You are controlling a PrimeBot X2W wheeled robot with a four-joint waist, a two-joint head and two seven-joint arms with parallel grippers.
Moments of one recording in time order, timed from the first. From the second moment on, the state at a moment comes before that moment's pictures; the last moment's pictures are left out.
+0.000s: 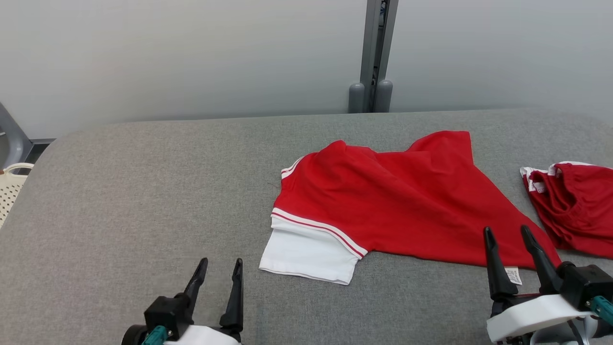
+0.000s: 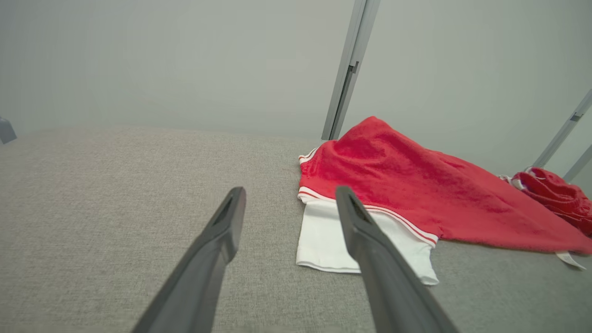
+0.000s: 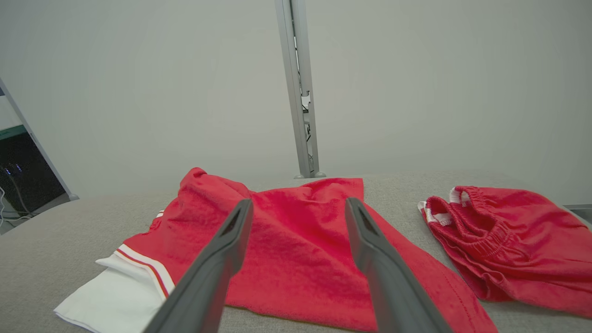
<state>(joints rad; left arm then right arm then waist) 0.00 0.05 -0.27 0.28 -0.33 0.06 -0.26 -0.03 -0.05 -0.01 0.18 0.21 0.13 -0.18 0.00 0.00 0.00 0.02</state>
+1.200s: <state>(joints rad) -0.35 0.05 -0.35 0.82 -0.38 0.07 0.06 -0.06 -0.05 0.00 0.21 0.21 0.13 -0.19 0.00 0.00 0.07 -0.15</state>
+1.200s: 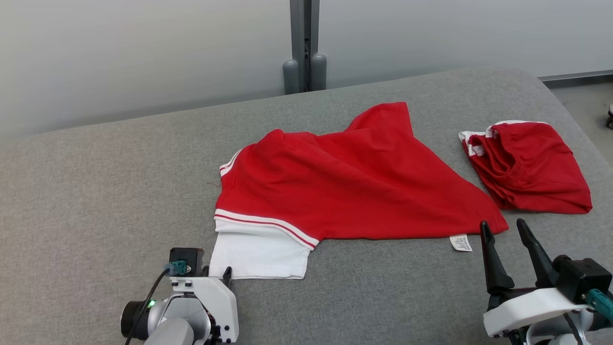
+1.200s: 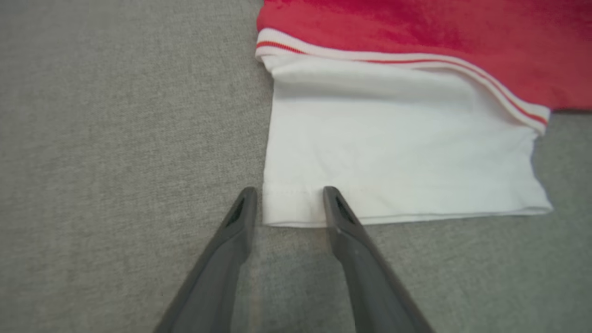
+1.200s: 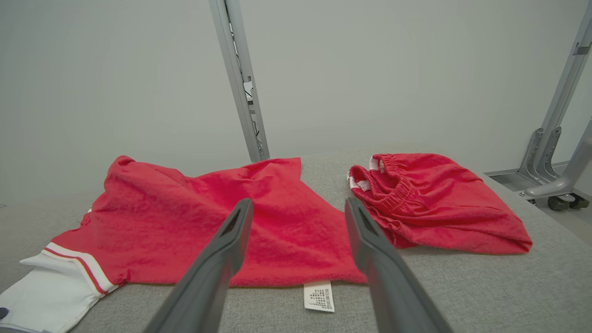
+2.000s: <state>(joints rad) -0.16 0.11 -0.31 0.60 -0.51 0.13 -0.15 -0.01 -0.05 -0.14 0.40 0.21 0.13 -0.14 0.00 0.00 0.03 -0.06</state>
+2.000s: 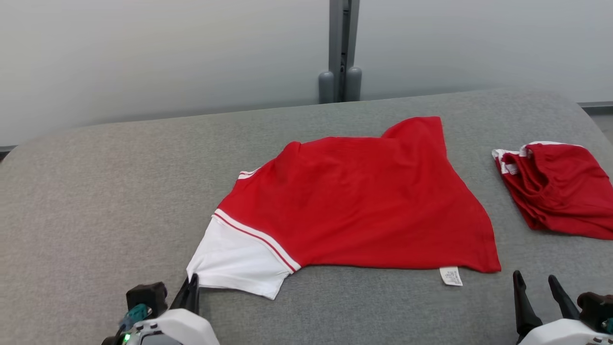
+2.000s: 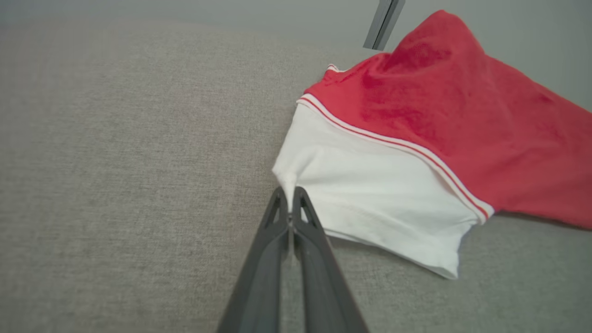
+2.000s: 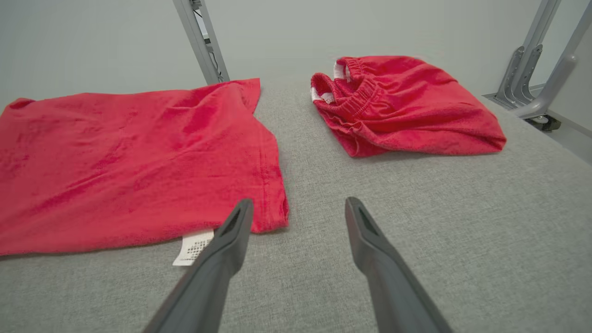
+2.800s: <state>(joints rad) 0.02 0.17 -0.34 0.17 -0.49 0.24 -0.02 -0.25 -0.05 -0.11 0.81 0.23 0.13 -0.12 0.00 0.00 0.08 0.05</state>
